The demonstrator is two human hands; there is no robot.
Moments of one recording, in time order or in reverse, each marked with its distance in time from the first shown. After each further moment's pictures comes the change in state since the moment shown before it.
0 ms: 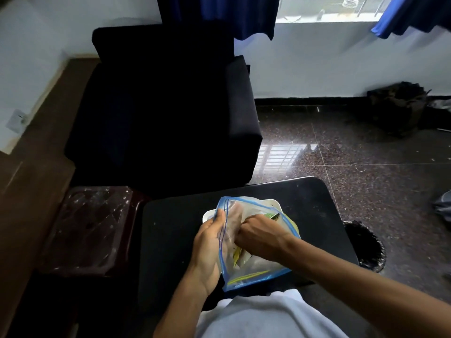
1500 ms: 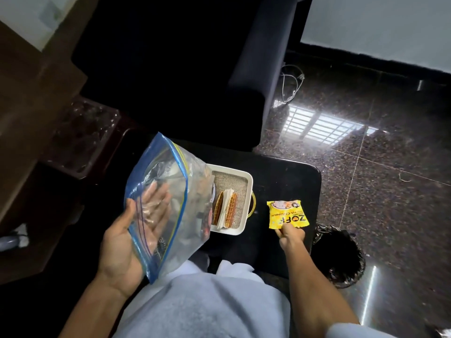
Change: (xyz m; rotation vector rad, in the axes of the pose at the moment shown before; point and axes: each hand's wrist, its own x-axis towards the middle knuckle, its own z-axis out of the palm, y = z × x) left_hand 0.014 -0.102 0.132 -0.259 0.460 0.321; right_hand -0.088 0.226 0.327 2.095 0.324 1.760
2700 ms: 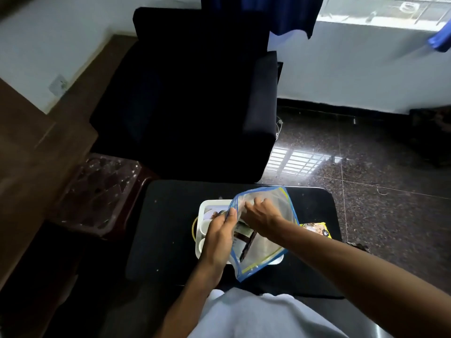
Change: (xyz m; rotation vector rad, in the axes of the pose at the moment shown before) left_hand 0.048 0.053 -0.053 0.460 -0.309 -0.053; right_hand -0.279 0.020 0.158 -2.401 -0.060 -1.617
